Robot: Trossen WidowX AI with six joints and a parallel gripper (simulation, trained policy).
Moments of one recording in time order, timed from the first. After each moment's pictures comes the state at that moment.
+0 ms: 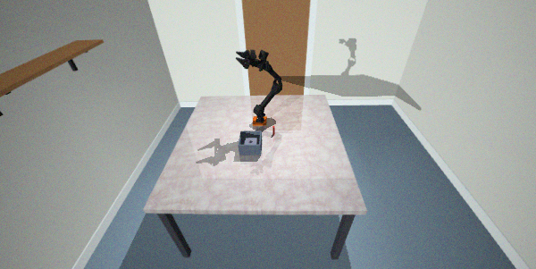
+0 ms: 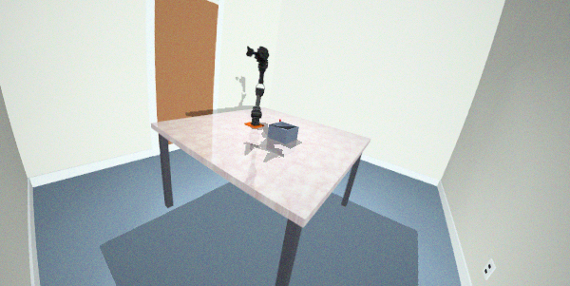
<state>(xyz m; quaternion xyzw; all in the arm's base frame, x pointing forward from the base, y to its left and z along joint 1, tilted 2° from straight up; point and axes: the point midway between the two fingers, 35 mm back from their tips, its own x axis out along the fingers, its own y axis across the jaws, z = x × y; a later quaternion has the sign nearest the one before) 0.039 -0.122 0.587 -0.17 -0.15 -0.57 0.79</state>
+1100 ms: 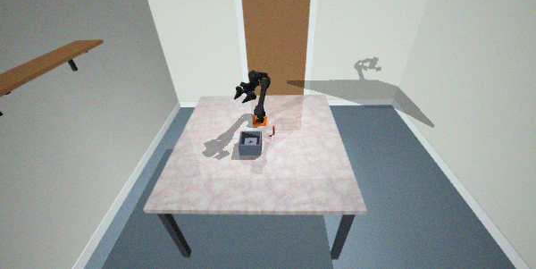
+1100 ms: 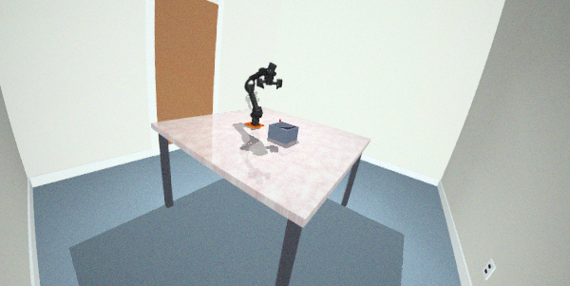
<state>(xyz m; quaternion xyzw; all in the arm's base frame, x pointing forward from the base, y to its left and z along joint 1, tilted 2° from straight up) 0.213 -0.080 0.358 0.11 0.18 -0.27 0.94</state>
